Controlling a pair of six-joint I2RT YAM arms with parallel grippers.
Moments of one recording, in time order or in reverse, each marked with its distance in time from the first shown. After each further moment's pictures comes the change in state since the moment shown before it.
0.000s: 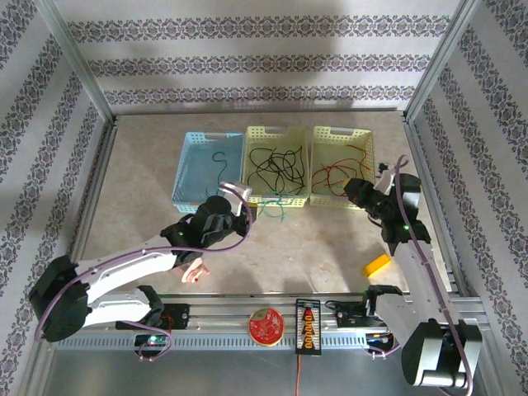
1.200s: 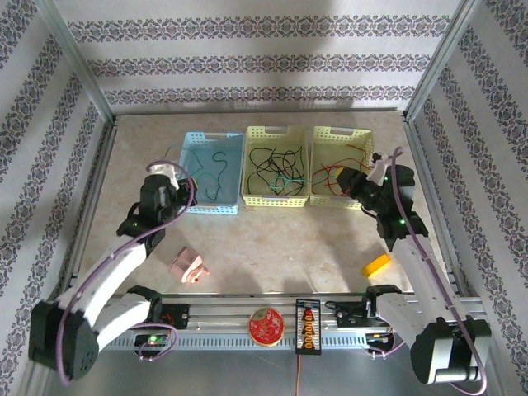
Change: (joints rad) left arm 0.565 -0.121 -0.027 -0.120 0.105 -0.111; right arm 0.166 0.045 0.092 0.052 0.059 0.033
